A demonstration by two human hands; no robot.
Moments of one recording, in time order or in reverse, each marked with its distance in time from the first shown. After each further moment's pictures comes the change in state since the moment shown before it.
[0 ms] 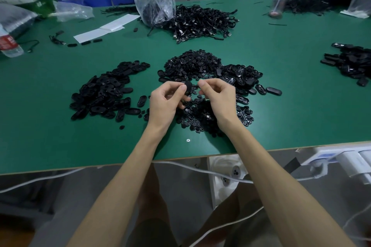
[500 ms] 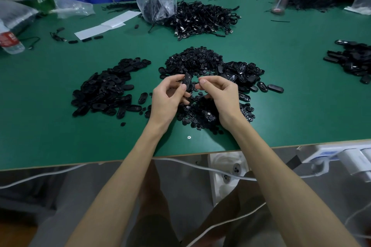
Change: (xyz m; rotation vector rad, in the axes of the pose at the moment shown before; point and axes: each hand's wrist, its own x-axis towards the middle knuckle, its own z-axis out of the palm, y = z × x) left_hand 0.000 0.000 0.000 0.000 -0.023 -0.021; right_hand -0.003 -0.003 -0.005 0.146 -0.100 0.035
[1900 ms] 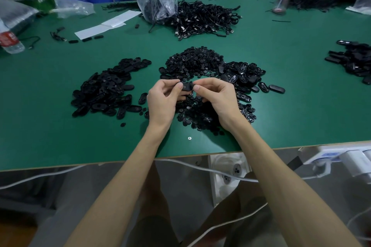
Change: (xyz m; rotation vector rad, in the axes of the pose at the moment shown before) left_hand 0.001 -0.005 0.000 0.002 0.152 -0.024; right_hand 0.003 0.005 -0.002 -0.042 -0.109 -0.004
